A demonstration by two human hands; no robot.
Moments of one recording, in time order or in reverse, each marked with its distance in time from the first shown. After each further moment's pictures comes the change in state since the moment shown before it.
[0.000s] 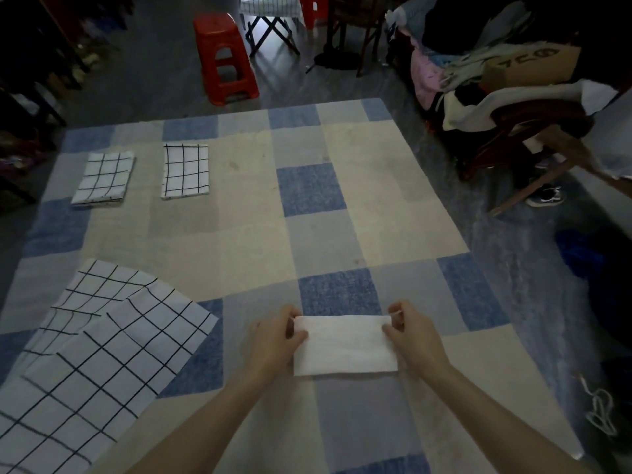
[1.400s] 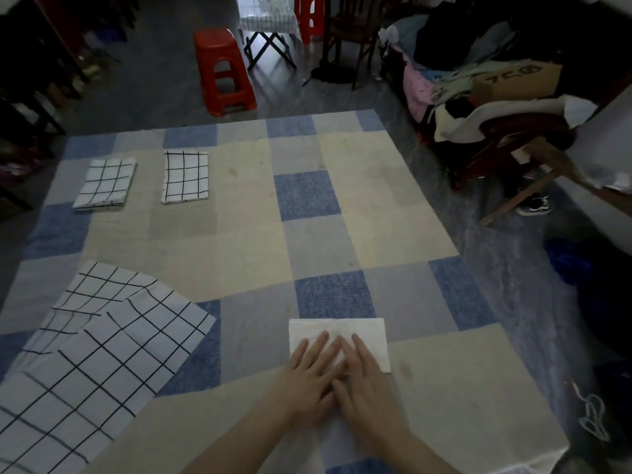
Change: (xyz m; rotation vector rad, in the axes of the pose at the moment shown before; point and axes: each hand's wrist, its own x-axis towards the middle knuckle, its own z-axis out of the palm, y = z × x) left_hand -0.036 -0.023 0.071 0.708 -0.276 0.638; right_hand -0.085 0.005 0.083 -0.141 -0.047 -0.375
